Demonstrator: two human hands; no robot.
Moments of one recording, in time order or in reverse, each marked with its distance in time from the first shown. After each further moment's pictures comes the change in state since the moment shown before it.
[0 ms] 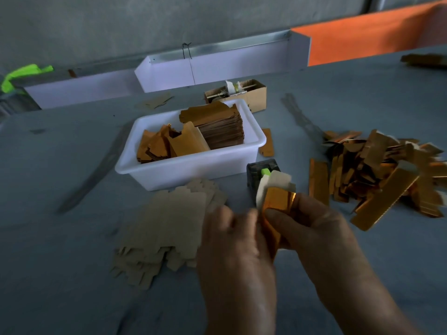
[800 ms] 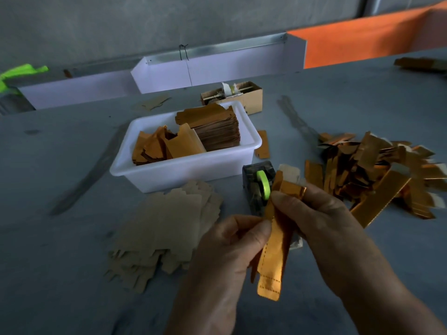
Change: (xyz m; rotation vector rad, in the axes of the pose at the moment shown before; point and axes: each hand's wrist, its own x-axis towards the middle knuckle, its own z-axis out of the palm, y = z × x) left_hand 0.012 -0.009 -0.010 -1.023 -0.469 -0.594; right_hand 0.011 -0.009 -0.016 0.161 -0.123 0.031
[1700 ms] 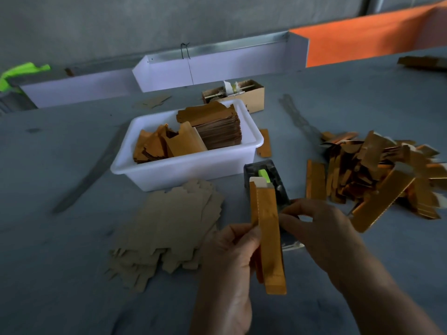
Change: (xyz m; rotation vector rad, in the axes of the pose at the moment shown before) left_hand 0.011 -0.022 0.013 -0.256 0.223 -0.057; right_hand 0.016 0.025 -0.013 -0.579 0.087 -0.003
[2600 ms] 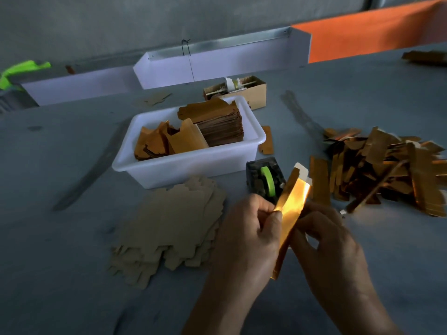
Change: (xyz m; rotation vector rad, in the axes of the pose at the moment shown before) left_hand 0.009 0.015 0.008 0.883 -0.123 0.503; right_hand -0.027 0.013 0.020 -0.097 0.288 -0.192
